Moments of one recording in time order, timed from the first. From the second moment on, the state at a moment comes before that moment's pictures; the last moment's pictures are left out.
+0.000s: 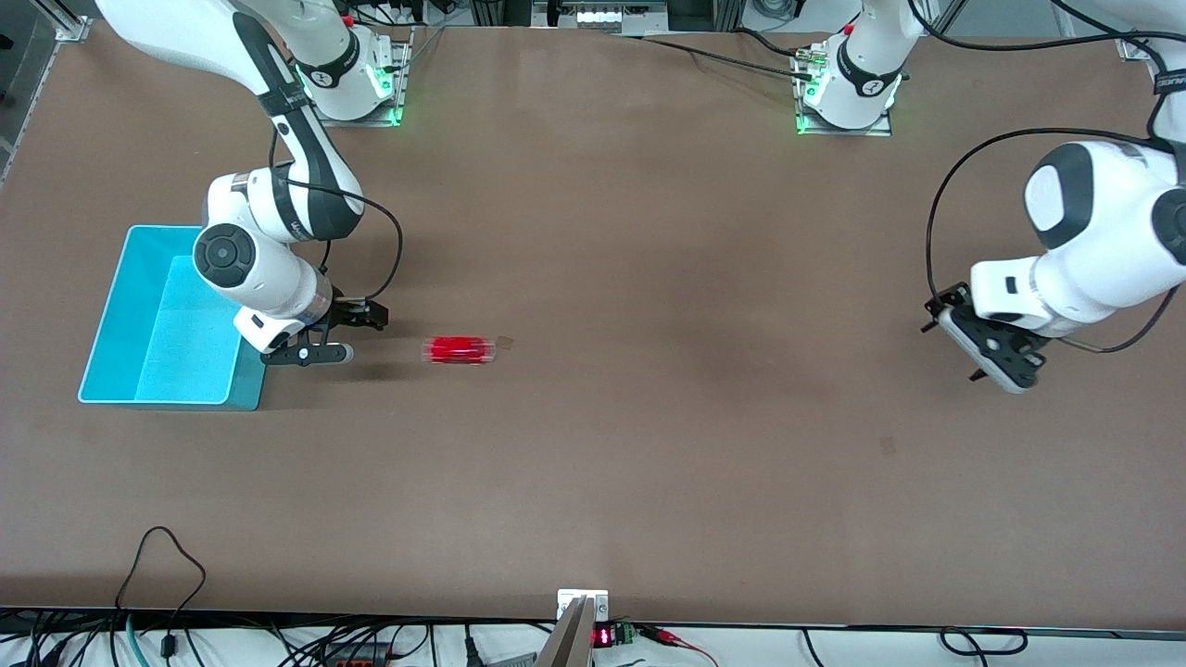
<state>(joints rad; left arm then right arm) 0.22 0.23 -0.21 -1.88 -0.03 2.18 0.76 0.20 0.35 0.01 -2.06 0.01 2.33 0.15</state>
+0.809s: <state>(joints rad) 0.22 0.18 -0.18 -1.68 -0.03 1.93 0.05 0.15 0.35 0.01 -2.03 0.01 2.33 -0.01</state>
